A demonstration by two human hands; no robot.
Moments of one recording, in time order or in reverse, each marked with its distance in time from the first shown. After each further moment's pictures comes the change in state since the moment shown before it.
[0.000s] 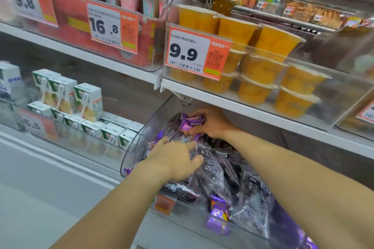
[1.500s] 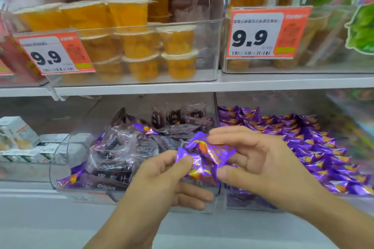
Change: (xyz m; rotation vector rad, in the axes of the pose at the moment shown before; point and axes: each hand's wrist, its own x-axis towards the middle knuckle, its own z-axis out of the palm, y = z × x) left_hand -0.090 0.171 0.019 -1.369 -0.072 -0.120; right_hand -0.307 0.024 -0.085 1.014 0.255 -0.011
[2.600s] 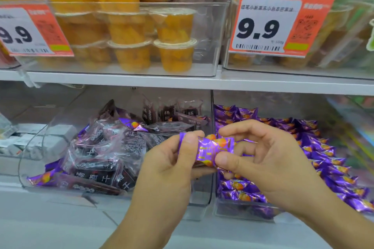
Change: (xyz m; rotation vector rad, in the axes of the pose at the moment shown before) left_hand 0.033 -0.011 0.035 -0.090 0.132 0.281; right_hand 0.017 -0.003 -0.014 -0.079 0.159 0.155
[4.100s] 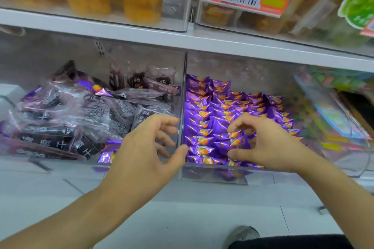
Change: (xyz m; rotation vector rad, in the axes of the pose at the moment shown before) left_hand 0.002 -0.060 -0.019 0.715 -0.081 0.247; right_hand 0.005 0.061 -0.105 -0.914 -0.124 0.097
